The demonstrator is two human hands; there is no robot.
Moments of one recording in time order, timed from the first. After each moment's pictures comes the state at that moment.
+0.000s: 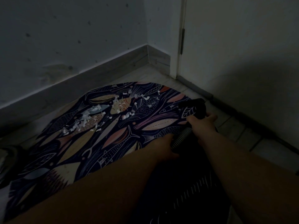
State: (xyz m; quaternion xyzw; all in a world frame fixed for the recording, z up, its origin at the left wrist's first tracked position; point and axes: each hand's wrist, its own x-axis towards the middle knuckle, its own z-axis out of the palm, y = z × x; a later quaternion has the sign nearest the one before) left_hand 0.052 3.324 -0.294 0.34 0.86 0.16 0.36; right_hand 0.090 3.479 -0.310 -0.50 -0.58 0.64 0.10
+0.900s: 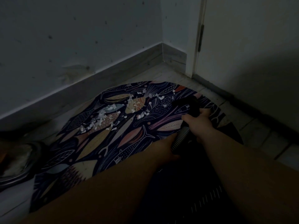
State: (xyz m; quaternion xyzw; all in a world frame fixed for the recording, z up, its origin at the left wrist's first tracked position) left_hand 0.028 3.278 -0.293 0.32 0.86 0.19 0.34; right_hand 0.040 3.438 -0.311 -0.44 -0.62 0.65 0.02
